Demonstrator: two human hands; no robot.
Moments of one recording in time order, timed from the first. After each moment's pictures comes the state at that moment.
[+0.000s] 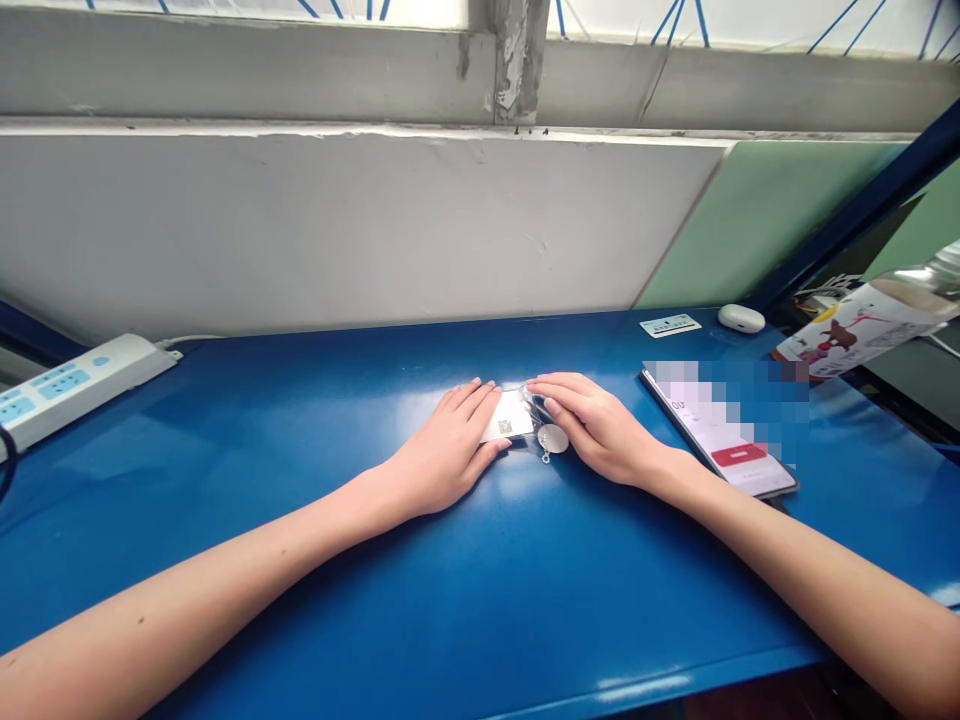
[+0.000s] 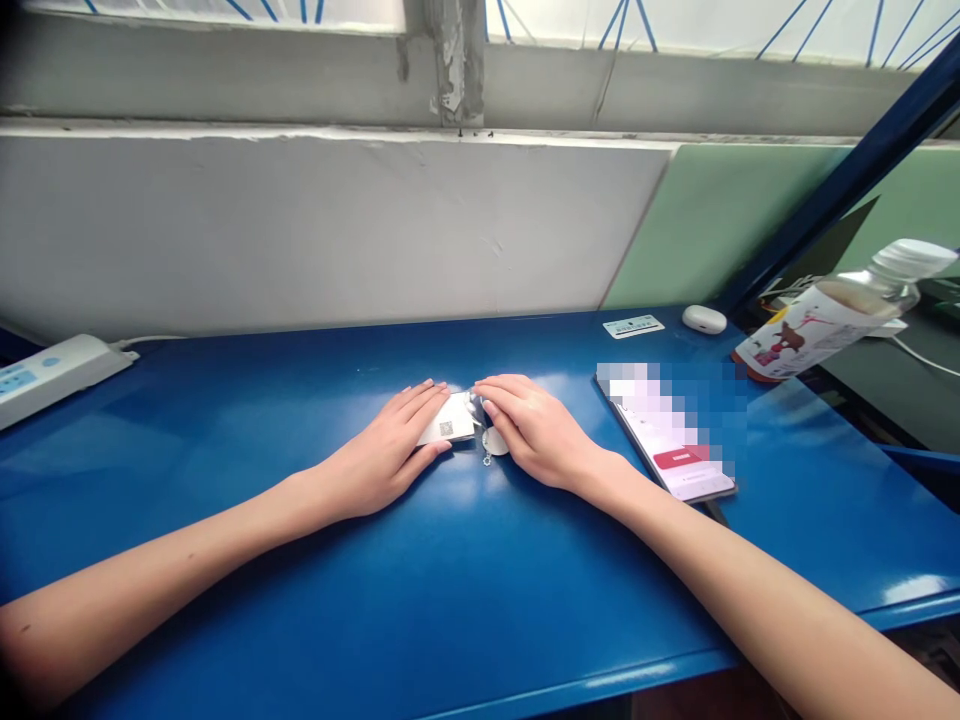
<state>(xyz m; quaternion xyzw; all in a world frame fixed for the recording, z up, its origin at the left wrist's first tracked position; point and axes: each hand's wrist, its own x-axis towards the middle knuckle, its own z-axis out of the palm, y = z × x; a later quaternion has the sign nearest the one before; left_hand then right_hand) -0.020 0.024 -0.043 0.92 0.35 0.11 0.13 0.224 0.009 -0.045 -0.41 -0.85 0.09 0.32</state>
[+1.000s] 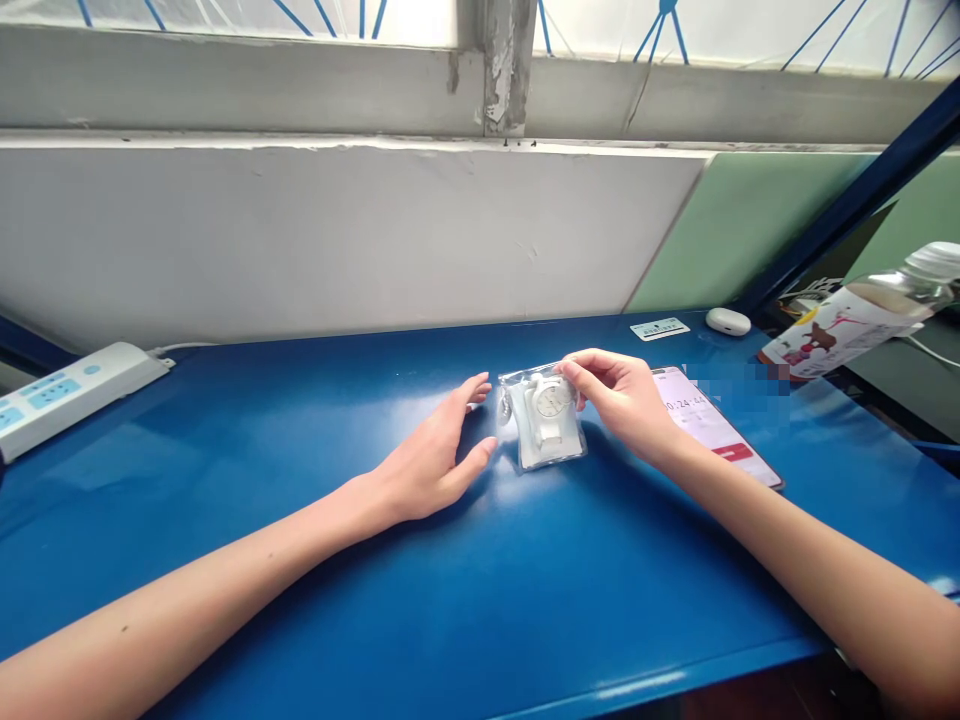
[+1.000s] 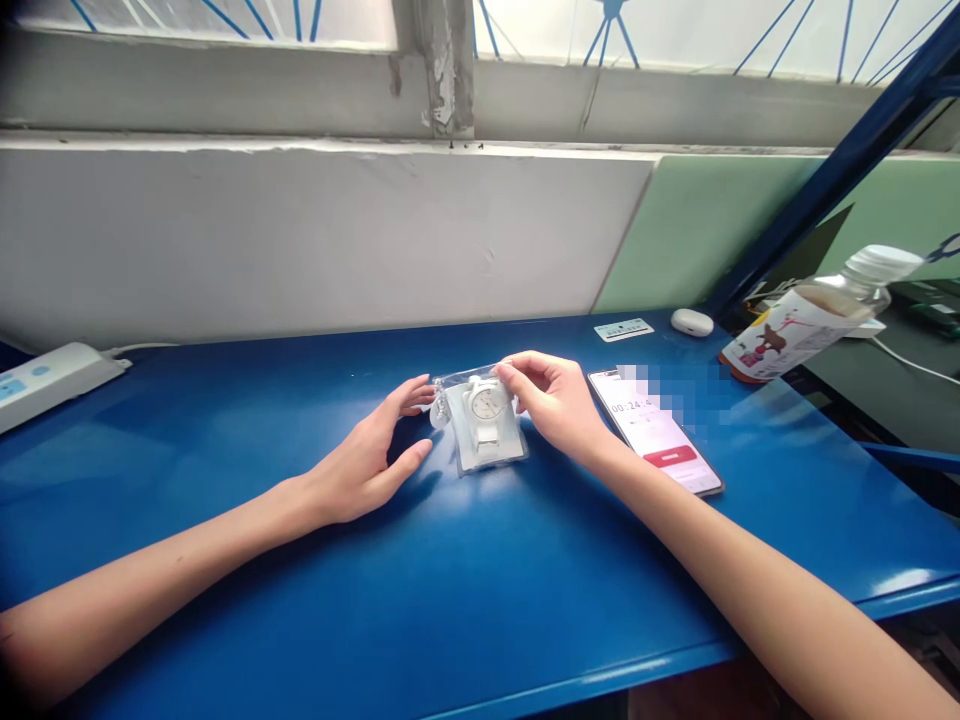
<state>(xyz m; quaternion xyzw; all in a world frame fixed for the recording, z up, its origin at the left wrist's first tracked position) -0.027 0.023 -0.043 0.87 0.32 0.27 0.25 0.231 0.014 -0.016 -0.49 -0.61 0.36 0.50</state>
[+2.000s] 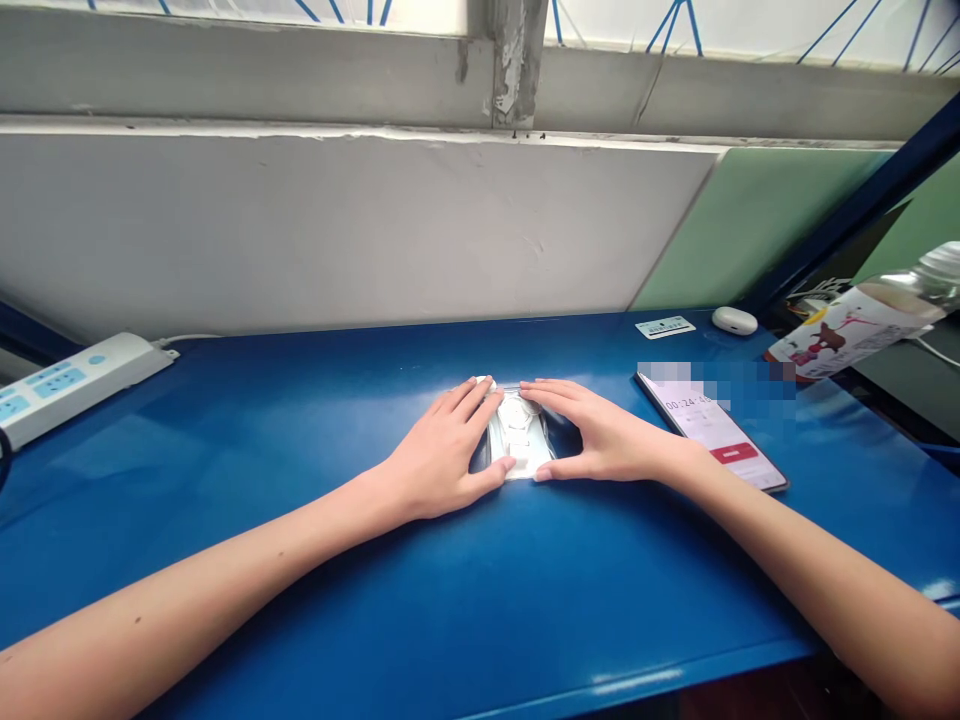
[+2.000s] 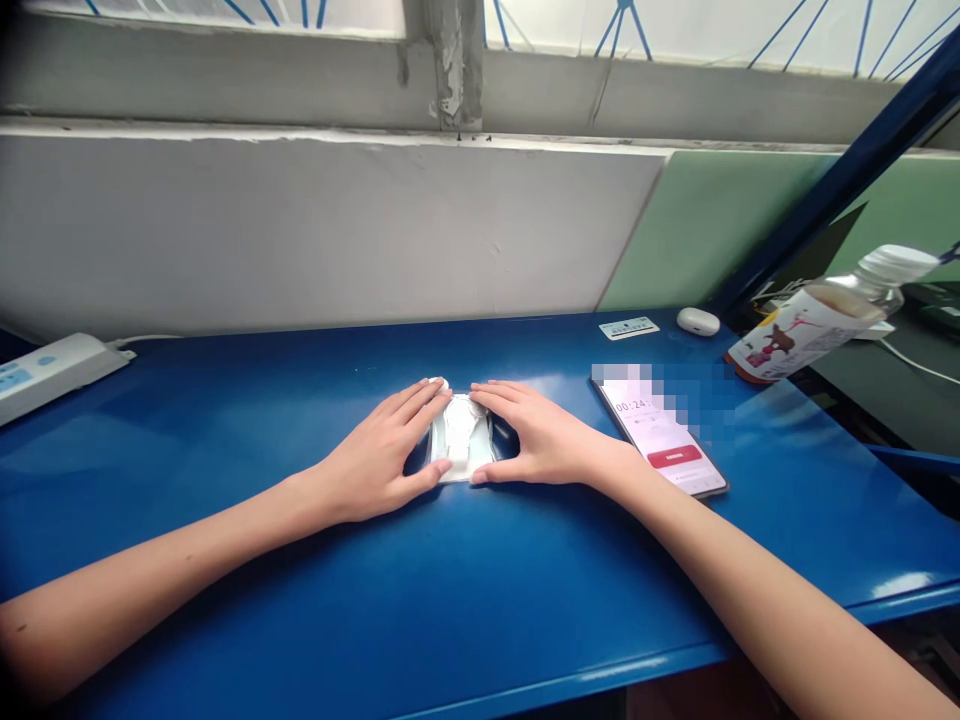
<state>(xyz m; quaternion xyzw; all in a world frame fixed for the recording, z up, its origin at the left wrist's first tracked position) -0.019 0.019 -0.037 0.93 0.35 0.11 0.09 0.238 0.009 -0.028 -0.42 -0.87 0.21 0.16</state>
